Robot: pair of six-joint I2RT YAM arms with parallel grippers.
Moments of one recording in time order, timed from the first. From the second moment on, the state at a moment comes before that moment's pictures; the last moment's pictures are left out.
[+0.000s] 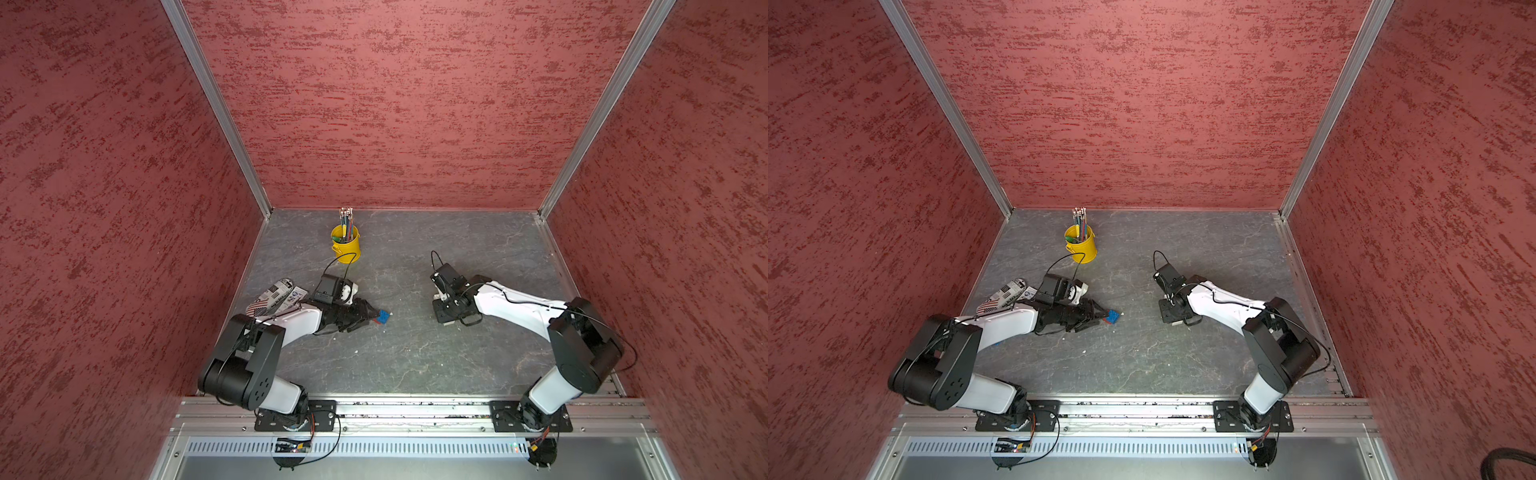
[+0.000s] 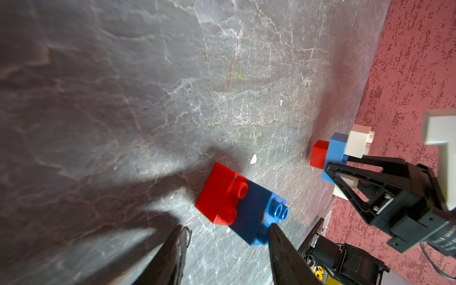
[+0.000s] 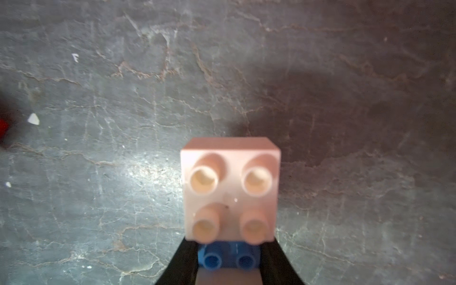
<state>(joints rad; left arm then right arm) -0.30 1.47 0.57 -0.13 0.60 -0.70 0.66 1.63 1.03 -0.66 0.02 0.40</state>
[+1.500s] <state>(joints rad) -0.29 1.49 0.59 -0.14 0.61 -0.68 0.90 1.86 1.39 -0.66 -0.12 -0.14</state>
